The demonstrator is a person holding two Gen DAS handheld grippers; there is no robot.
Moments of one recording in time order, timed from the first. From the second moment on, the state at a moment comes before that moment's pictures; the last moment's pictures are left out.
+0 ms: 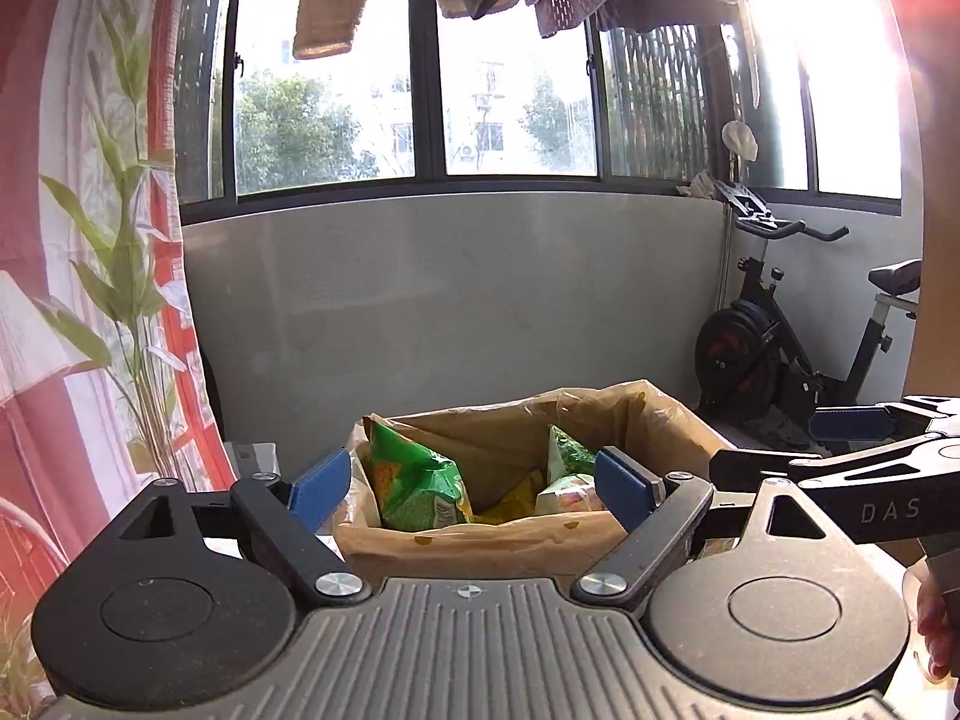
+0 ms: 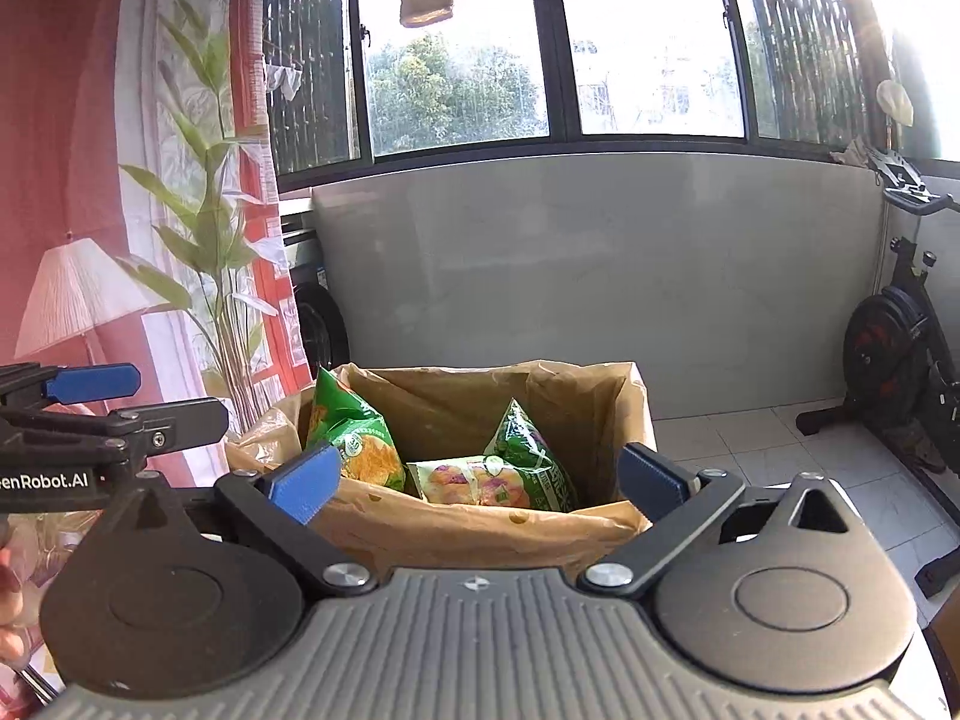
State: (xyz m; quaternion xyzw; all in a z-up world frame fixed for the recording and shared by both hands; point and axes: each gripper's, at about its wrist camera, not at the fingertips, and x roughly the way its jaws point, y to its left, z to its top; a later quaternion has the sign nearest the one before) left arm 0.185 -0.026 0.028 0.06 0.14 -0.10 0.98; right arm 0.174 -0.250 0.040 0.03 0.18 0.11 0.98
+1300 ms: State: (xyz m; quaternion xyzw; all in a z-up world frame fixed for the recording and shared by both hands) left arm 0.049 0.012 0.078 0.05 0.10 -0.03 0.99; right arm 0.031 -0.241 0.084 0.04 0.14 0.07 0.99
